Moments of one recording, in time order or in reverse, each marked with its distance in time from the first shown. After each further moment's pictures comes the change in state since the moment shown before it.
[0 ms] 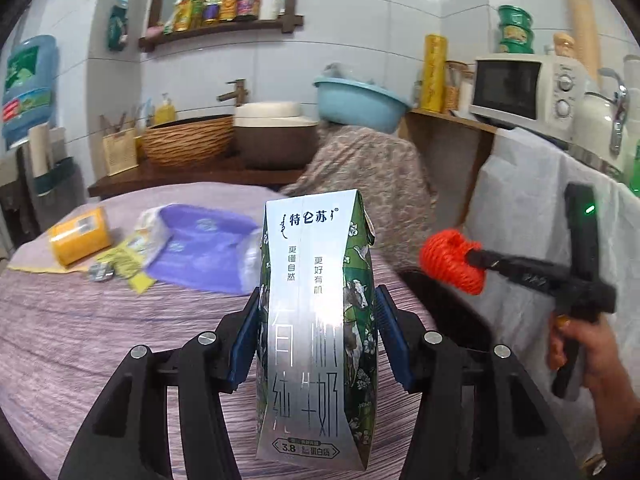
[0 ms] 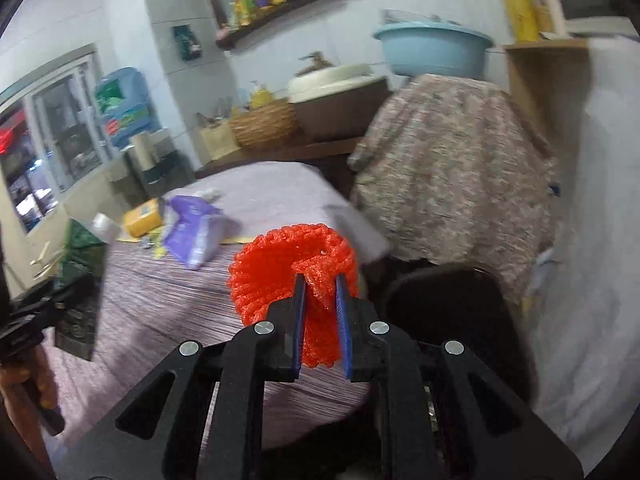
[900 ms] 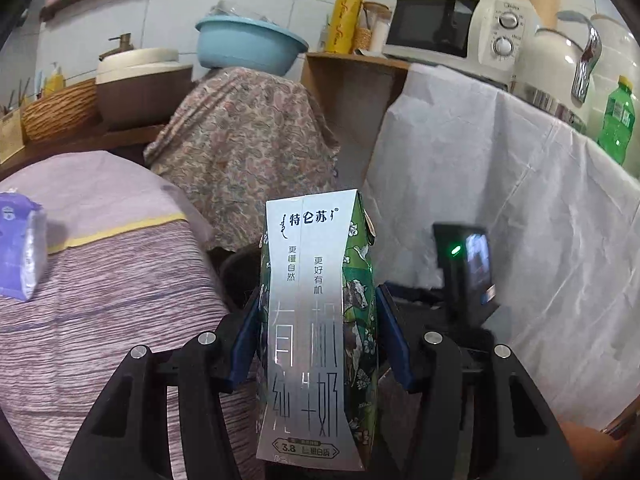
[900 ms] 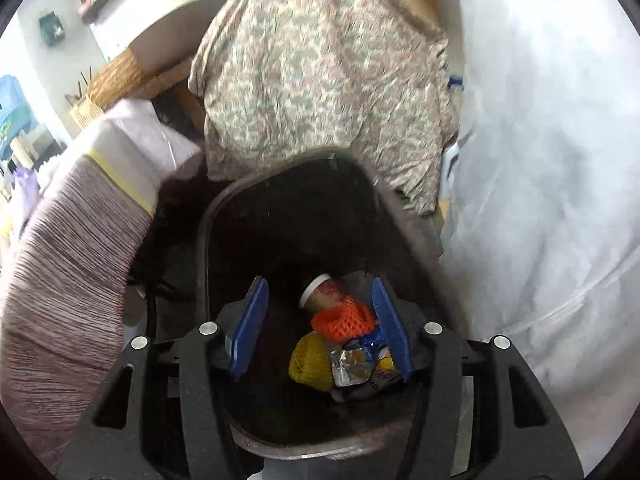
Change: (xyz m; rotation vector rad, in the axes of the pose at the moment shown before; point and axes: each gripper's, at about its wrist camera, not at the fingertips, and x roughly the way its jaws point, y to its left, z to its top) left arm 0.114 -0.125 -0.011 0.054 0.177 -0.294; right arm 0.058 -0.136 -0.072 0.202 0.184 -0.308
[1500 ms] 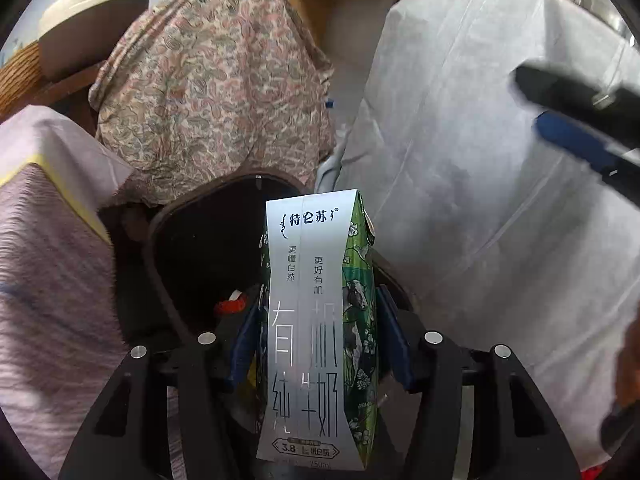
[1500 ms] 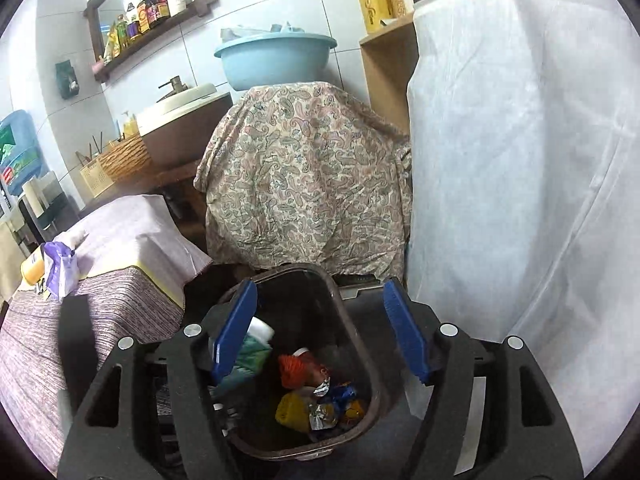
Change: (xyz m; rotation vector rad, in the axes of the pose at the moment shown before) left arm 0.139 -0.027 -0.019 0.007 0.227 0.016; right arm -0.121 -0.017 0.051 -0.005 -0.249 -0.029
